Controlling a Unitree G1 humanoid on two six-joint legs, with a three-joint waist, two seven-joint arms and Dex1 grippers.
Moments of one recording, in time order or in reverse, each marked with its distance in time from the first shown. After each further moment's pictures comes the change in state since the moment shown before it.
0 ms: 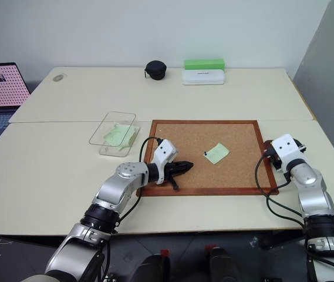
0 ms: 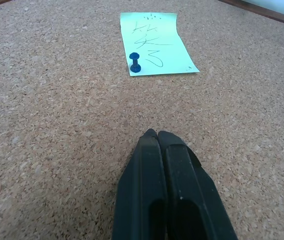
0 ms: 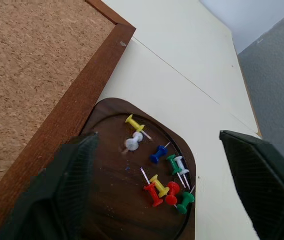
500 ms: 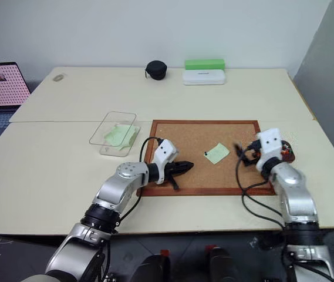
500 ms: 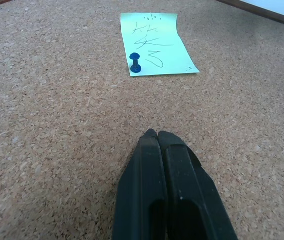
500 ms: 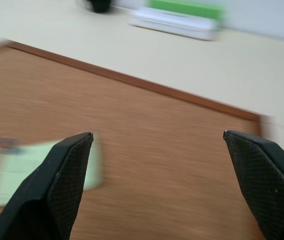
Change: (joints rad) left arm -0.003 -0.003 0.000 0.004 0.000 0.000 -0.001; right arm 0.054 0.234 -0.007 -0.351 0.392 0.207 0.224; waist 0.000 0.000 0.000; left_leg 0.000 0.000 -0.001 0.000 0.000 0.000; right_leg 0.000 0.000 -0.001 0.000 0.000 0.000
